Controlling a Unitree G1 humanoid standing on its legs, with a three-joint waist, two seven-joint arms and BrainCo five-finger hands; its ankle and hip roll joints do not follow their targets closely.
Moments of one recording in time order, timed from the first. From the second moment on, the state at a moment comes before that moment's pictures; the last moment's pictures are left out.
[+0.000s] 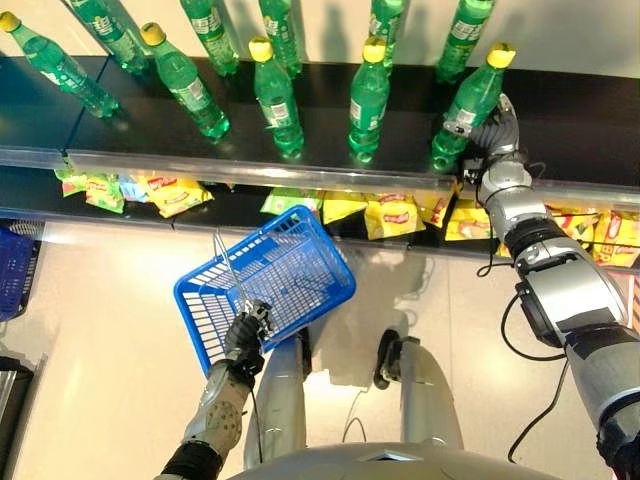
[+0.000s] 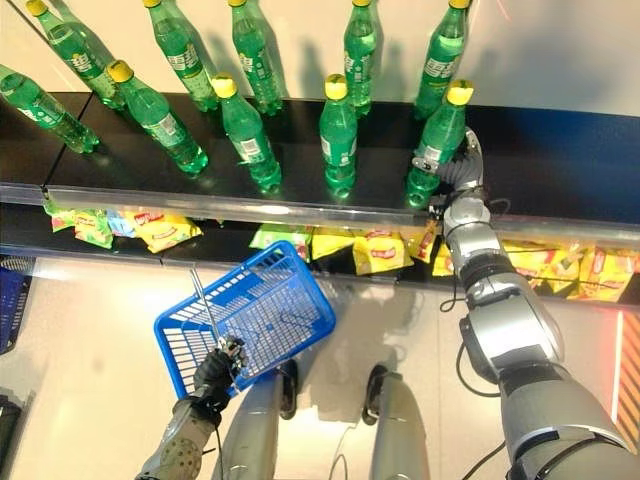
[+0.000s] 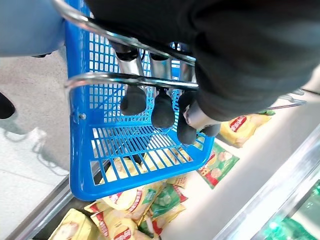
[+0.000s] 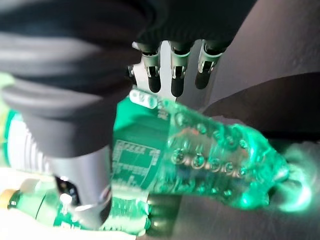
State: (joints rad) left arm 0.08 0.24 -0.26 0.49 -1.04 -0.20 -0.06; right arm -1.10 -0.48 0.33 1.25 0.37 -0.21 -0.29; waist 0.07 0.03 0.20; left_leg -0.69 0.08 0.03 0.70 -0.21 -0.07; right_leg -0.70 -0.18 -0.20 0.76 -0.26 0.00
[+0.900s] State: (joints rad) left arm 0.08 0.26 -0.26 0.49 -1.04 -0.20 -0.06; right arm -1.18 -0.45 0.34 1.41 0.38 -0.17 -0.30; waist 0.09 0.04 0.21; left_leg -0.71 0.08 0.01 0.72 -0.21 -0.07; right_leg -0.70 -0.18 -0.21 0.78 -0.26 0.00
